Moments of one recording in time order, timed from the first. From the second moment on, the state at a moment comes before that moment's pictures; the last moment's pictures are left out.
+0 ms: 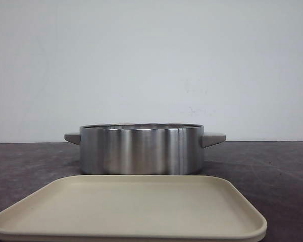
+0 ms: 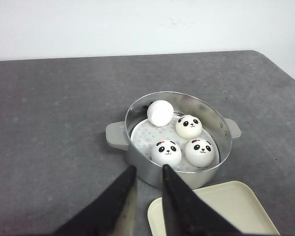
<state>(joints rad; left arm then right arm) -0.68 0.61 1.14 -0.90 -0.26 -0.25 0.92 0.81 0.89 -0.18 0.44 0.13</state>
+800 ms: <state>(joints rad) -0.68 0.61 1.14 -0.90 -0.26 -0.25 0.08 0.03 0.01 -0.05 -0.02 0.02</state>
